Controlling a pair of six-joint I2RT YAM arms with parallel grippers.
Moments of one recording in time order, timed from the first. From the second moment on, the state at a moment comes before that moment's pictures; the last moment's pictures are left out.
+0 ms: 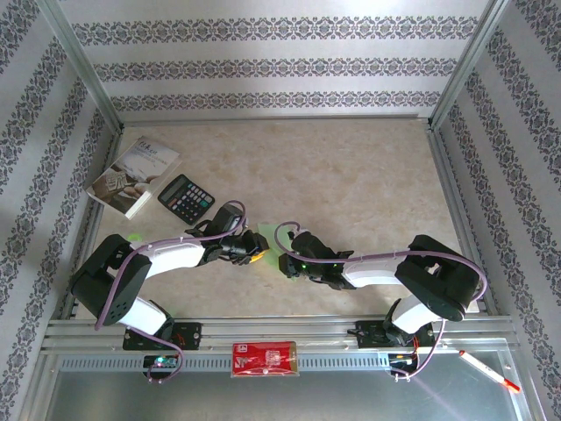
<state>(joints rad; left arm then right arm) -0.60 1.50 0.62 -0.01 0.42 -1.16 0.92 1.53 0.49 0.23 -0.03 0.76</state>
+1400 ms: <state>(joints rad) -0.60 1.64 0.75 0.05 0.51 -1.11 0.87 1.57 0.41 0.44 -0.15 0.95</state>
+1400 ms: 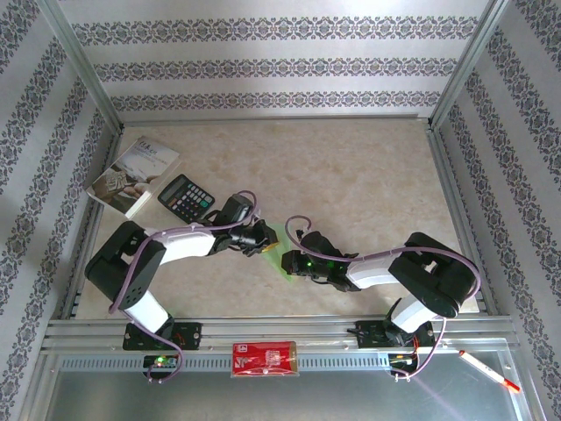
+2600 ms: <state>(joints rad) -0.59 1.77 0.77 0.10 0.57 -1.06 0.87 1.56 0.41 0.43 -0.16 0.93</state>
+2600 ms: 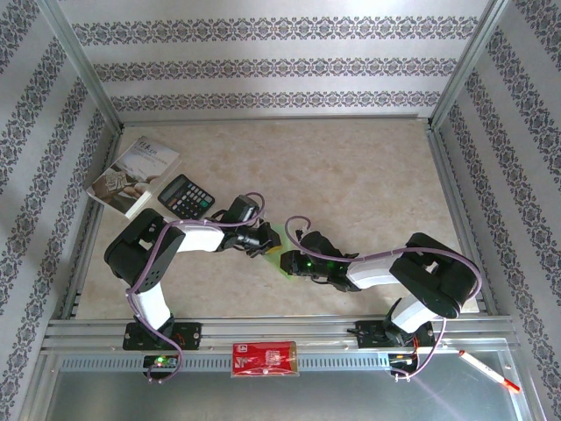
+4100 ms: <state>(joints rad) -0.57 1.66 0.69 0.21 0.59 -1.09 0.93 1.46 0.46 0.13 0.02 0.65</state>
